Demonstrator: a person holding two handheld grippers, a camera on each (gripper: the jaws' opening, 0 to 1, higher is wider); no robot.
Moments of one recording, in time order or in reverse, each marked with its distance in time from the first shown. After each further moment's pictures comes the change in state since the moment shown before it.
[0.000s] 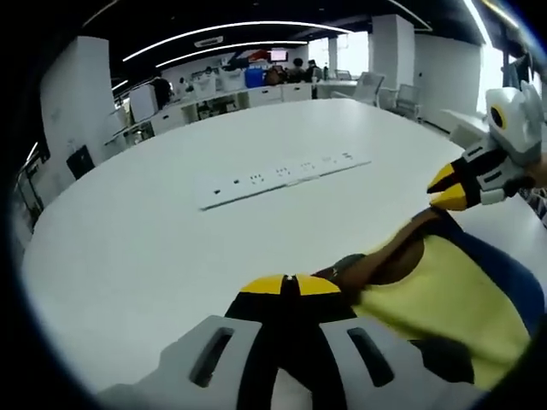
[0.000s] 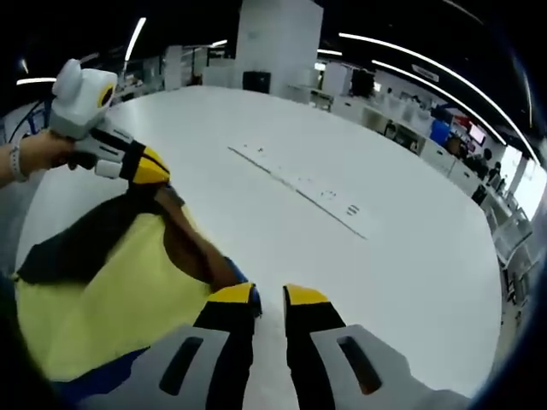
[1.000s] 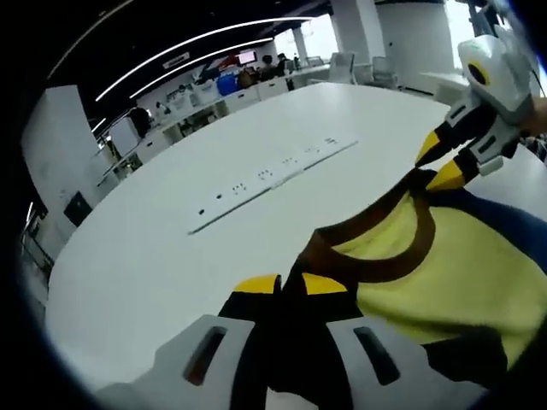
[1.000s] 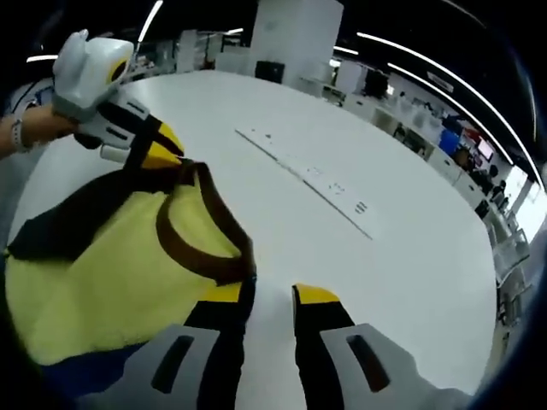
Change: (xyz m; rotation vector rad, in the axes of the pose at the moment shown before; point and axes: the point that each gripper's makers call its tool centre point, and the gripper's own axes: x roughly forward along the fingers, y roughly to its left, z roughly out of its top) left arm 0.031 -0.007 0.003 0.225 0.036 -0.011; right arm 0.023 -0.002 -0.008 -0.072 0.044 0.005
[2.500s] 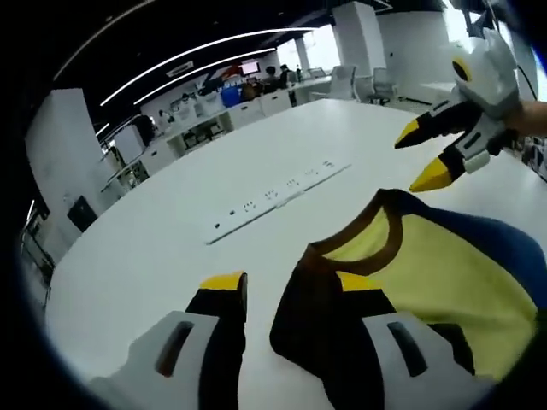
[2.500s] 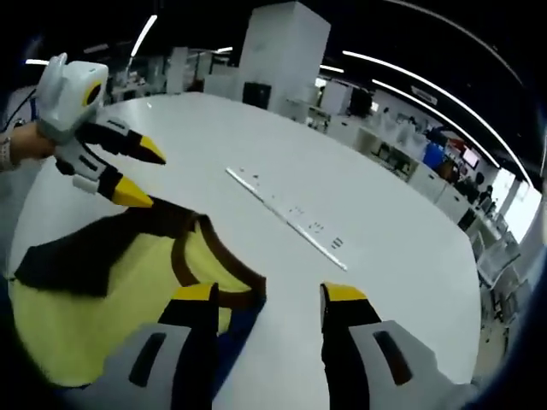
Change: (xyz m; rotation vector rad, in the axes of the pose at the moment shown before) left arm -0.063 -0.005 0.026 -0.001 -0.072 -0.002; right arm -0.046 -0.003 0.045 0.010 -0.113 -0.077
